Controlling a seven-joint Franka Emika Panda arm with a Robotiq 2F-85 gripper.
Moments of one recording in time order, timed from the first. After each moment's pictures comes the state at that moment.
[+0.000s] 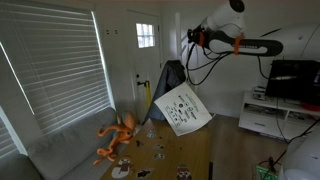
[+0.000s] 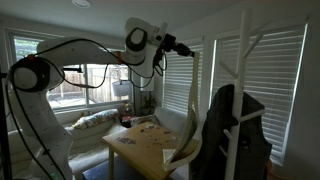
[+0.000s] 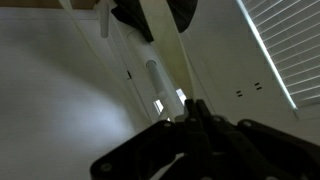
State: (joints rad) arm -0.30 -0.32 -0.12 -1.71 -0.45 2.56 0.91
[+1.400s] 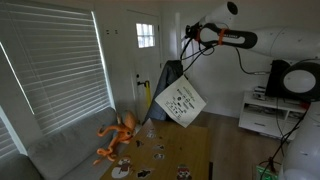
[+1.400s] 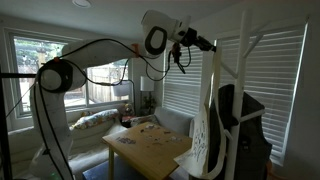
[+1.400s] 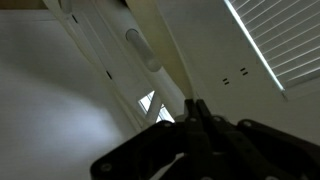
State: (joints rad) arm -0.30 -0.06 -0.25 -1.43 -0.02 2.64 0.59
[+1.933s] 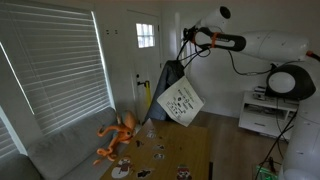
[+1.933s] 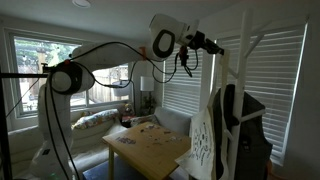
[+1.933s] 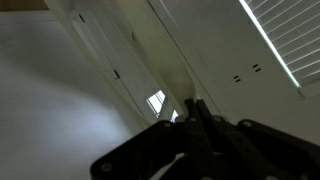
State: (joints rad) arm -0.30 0.04 -0.28 -1.34 -0.02 2.64 0.63
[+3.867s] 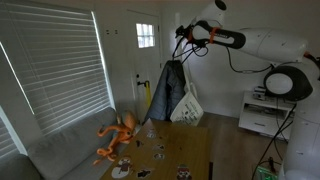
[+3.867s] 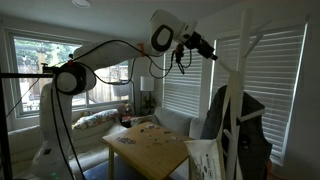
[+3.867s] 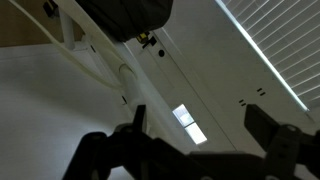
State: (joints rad) arm -0.27 0.07 -0.26 -1.22 -0.02 2.42 0.69
